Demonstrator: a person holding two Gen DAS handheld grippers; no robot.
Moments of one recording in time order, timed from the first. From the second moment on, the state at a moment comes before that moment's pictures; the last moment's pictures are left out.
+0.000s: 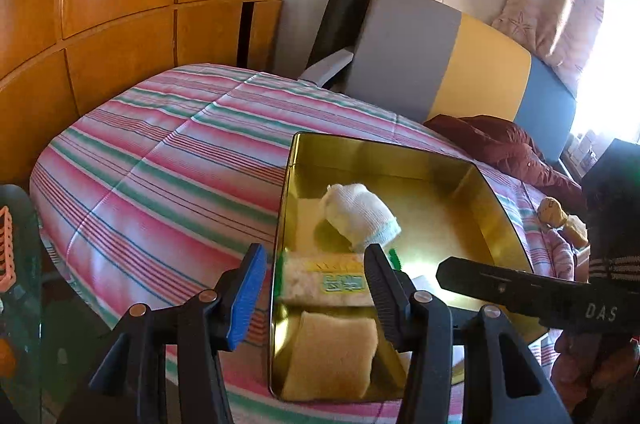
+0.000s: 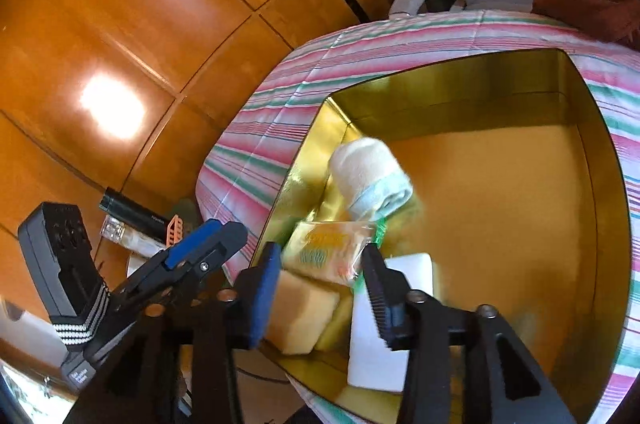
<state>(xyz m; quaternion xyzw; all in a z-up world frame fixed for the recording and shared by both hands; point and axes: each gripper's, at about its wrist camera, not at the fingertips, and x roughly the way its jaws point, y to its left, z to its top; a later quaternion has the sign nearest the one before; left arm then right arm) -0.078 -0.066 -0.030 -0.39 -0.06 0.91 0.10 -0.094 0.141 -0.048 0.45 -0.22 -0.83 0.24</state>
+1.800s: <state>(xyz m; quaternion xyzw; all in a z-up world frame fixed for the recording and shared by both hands) -0.001 0.100 -0.007 -0.38 0.07 0.87 0.31 0.117 0.393 -0.054 0.44 -0.22 -0.86 -0.12</state>
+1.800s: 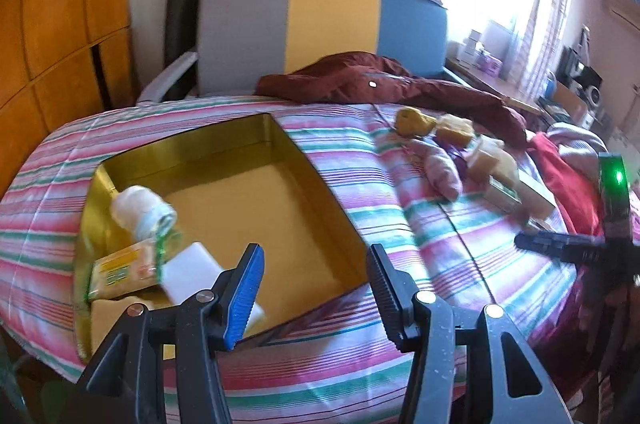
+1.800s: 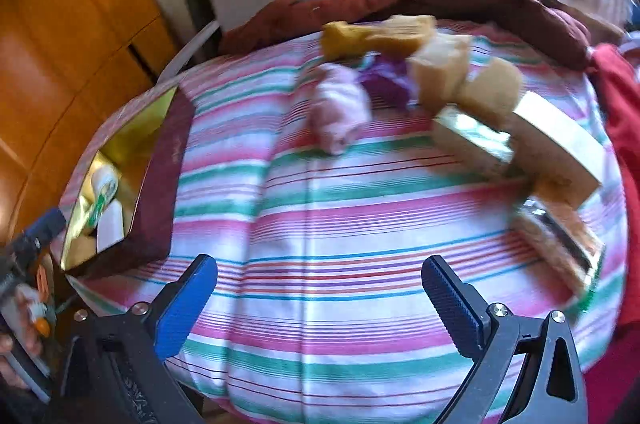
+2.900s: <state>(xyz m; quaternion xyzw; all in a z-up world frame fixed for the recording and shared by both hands) -0.002 0.238 -0.025 -0.43 0.12 0.79 0.42 0.095 0.574 -0.058 0.53 -0.09 -0.83 -0.17</state>
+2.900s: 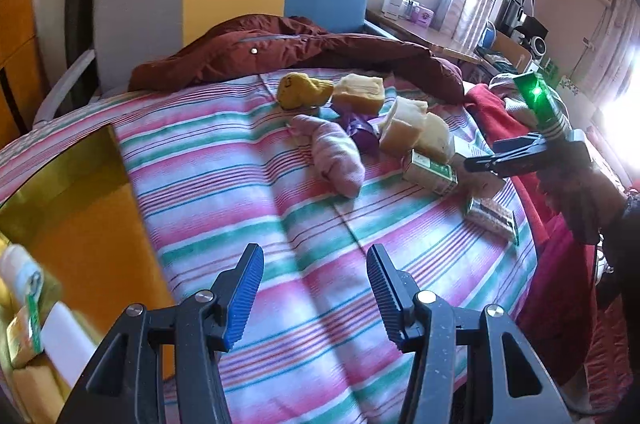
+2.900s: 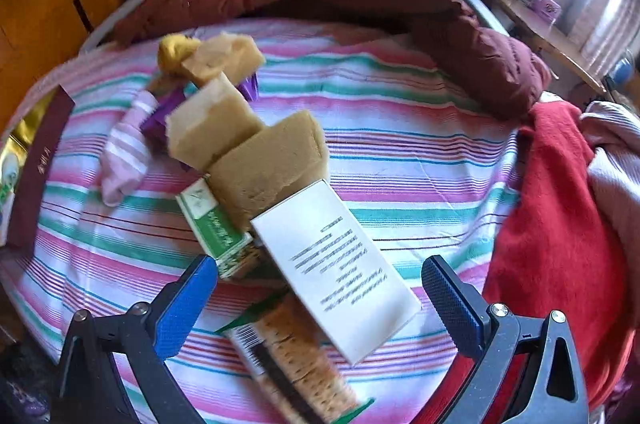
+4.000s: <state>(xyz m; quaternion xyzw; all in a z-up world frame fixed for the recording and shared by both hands) -0.075 0.389 -0.097 -0.47 0.16 0.77 0.39 0.098 0.599 -0.067 0.50 -0.14 -0.84 -0.18</state>
